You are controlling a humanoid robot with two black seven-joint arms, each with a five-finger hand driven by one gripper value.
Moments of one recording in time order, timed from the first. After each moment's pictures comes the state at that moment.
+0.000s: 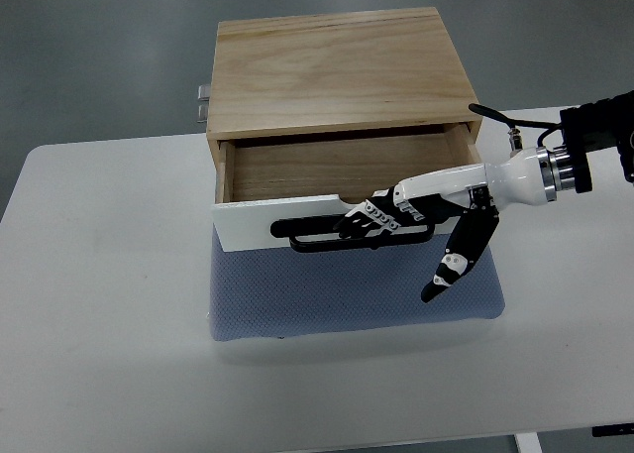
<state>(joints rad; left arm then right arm) 0.02 0.00 0.14 -0.12 0.10 -0.07 -0.05 1.44 -0.83 -0.25 1.55 -0.64 0.52 0.42</state>
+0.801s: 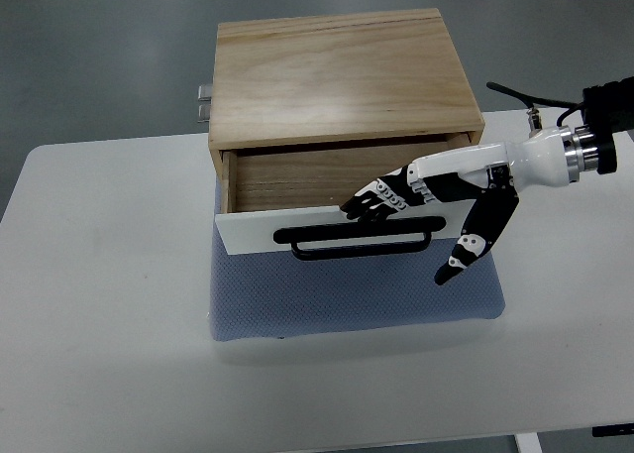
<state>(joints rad) 0.02 0.00 0.14 -0.12 0.10 -0.07 -0.05 1.43 -0.90 -0.14 1.55 -0.63 0.61 0.42</state>
